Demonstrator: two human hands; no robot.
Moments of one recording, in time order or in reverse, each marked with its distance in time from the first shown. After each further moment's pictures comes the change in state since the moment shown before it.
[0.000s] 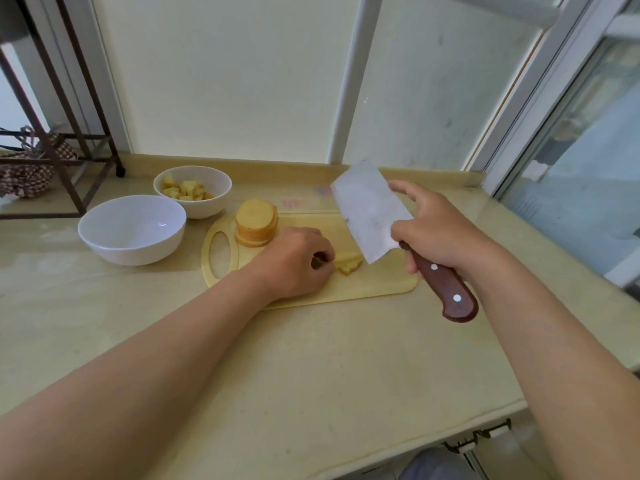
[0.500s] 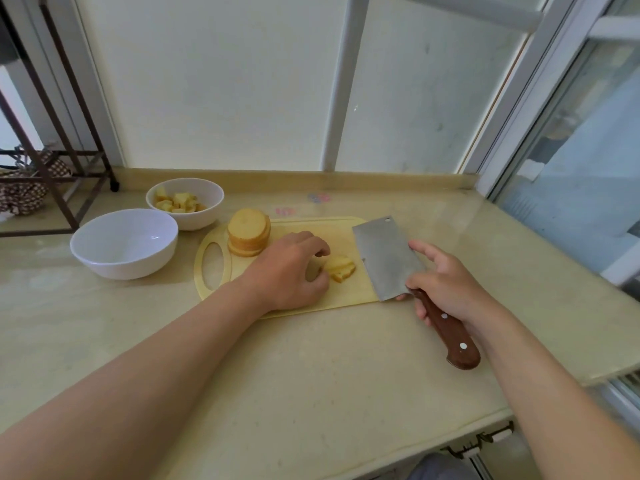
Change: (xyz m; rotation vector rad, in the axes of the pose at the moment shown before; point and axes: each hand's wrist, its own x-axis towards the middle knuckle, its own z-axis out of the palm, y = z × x) left_hand 0.000 0.005 -0.001 0.074 -0.124 -0.161; right_hand -0.014 0.079 0.013 0.319 0.015 0.198
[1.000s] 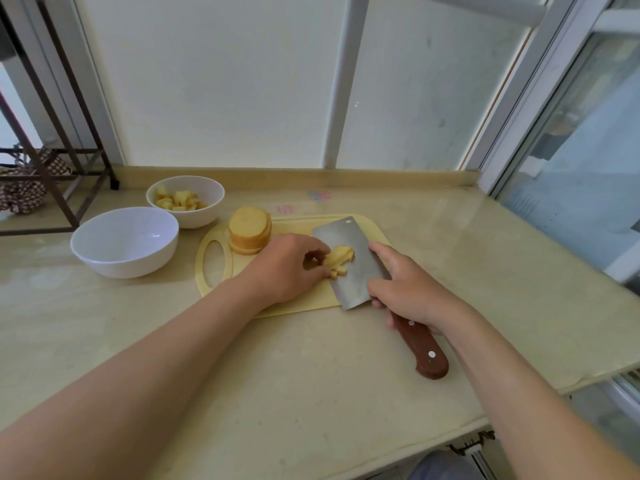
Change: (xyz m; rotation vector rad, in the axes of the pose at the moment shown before) left_hand 0.004 -0.003 0.002 -0.136 0.036 -0.076; right_hand -0.013 -0.025 0.040 -0.266 -0.190 -0.110
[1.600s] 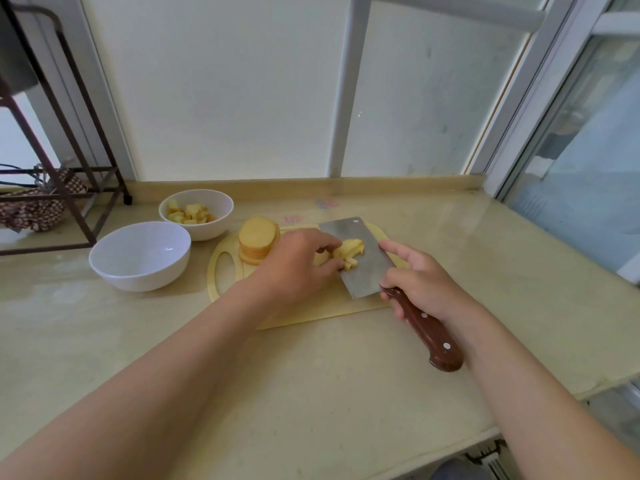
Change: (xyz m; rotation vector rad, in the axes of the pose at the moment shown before) left_hand 0.009 0.009 -0.010 0.000 0.061 0.037; right_hand 0.009 0.005 -0.004 0.369 0.094 0.014
